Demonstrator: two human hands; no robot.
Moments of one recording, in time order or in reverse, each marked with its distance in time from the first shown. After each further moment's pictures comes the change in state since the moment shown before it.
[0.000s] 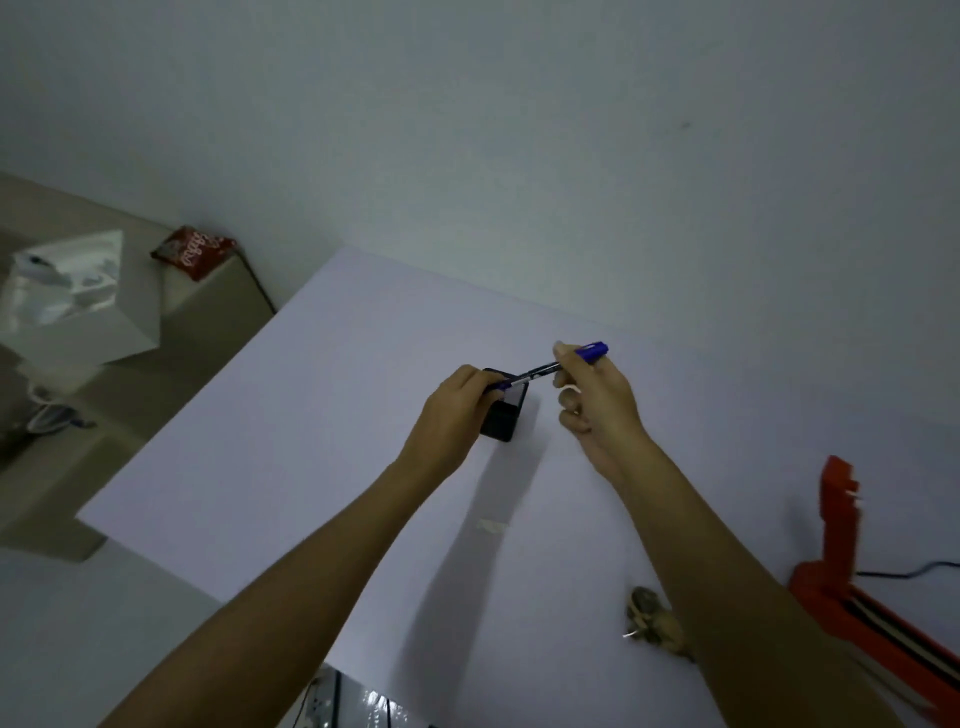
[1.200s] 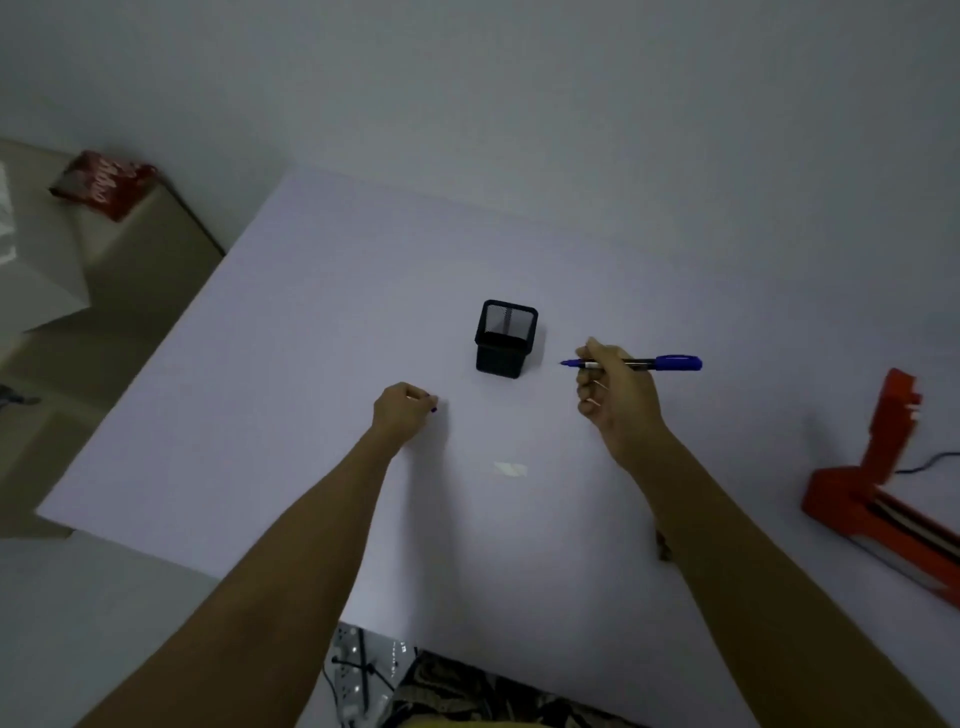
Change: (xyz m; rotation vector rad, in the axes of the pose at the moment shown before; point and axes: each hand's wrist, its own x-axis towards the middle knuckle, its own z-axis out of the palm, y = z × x) left_hand -0.052 -0.154 0.057 -0.338 -0.348 -1.069; right_hand 0.013 0.084 -0.006 0.151 0.209 0.163
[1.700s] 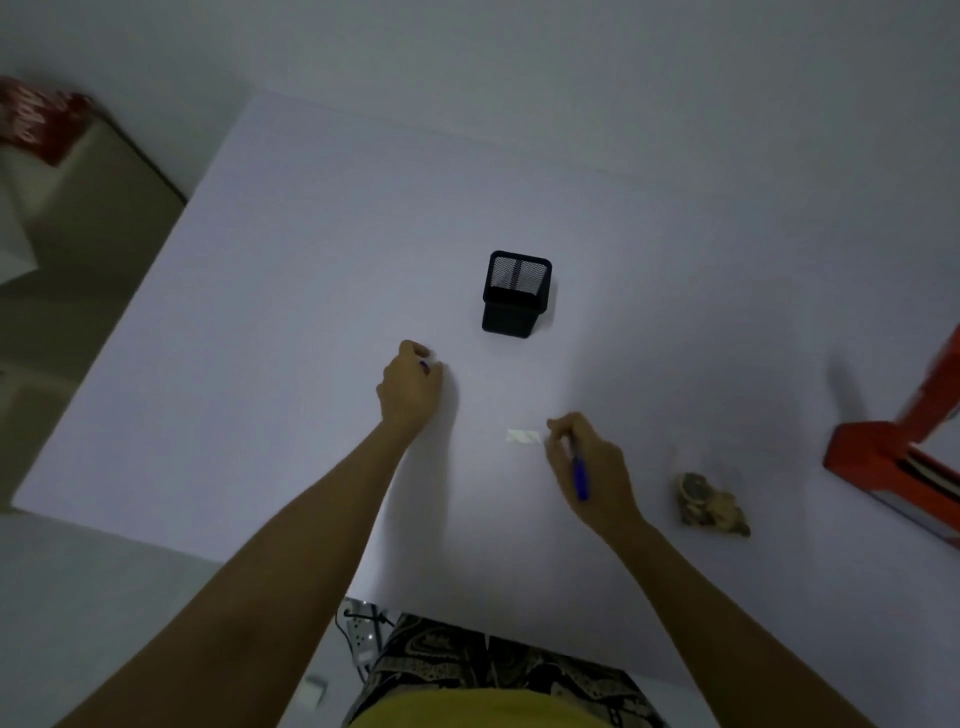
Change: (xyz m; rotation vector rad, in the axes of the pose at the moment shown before) left_hand 0.005 -0.011 0.013 0.233 0.128 0.193; right_hand -0.013 0.143 -0.040 -1.054 -0.094 -0.447
